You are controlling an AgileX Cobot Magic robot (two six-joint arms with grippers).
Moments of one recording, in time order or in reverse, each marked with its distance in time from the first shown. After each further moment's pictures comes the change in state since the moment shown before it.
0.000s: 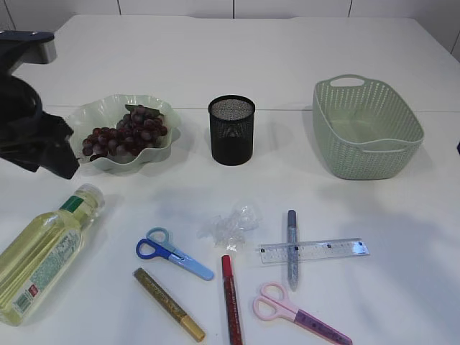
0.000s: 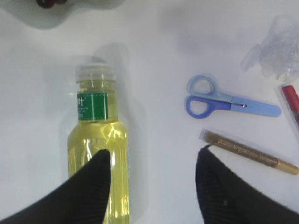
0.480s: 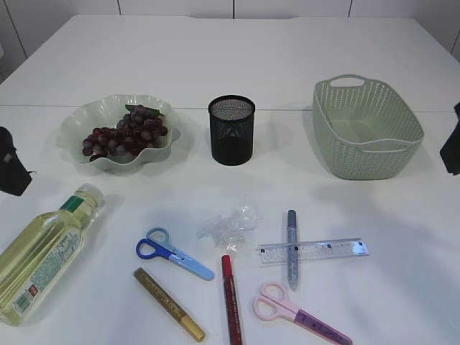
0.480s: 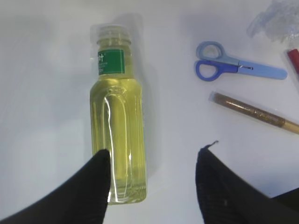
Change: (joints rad) left arm 0.000 -0.223 0.132 0.077 0.060 -0.021; right arm 0.000 0.000 0.000 0.095 -0.007 0.000
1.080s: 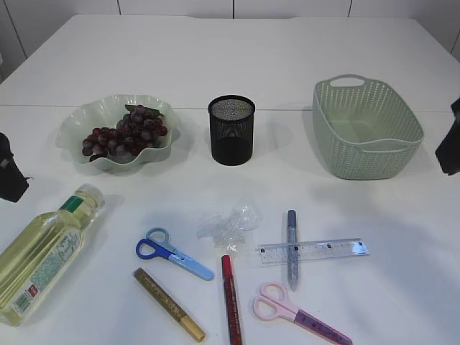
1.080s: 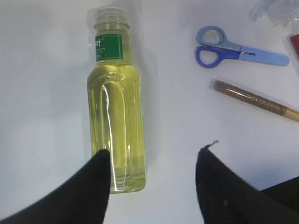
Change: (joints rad) left arm 0.000 0.000 0.001 0.002 0.030 -0.001; right arm 0.000 0.000 0.000 0.023 -0.004 0.000
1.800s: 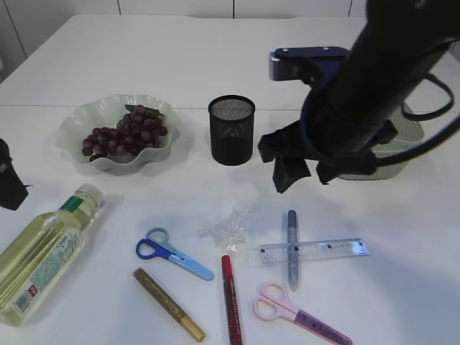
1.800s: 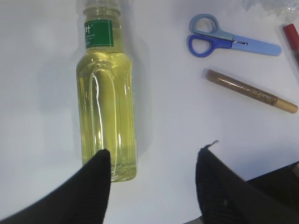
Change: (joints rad) left arm 0.000 0.000 0.000 -0.026 0.036 0.000; right arm 0.143 0.482 -0.125 0.119 -0.291 -0.012
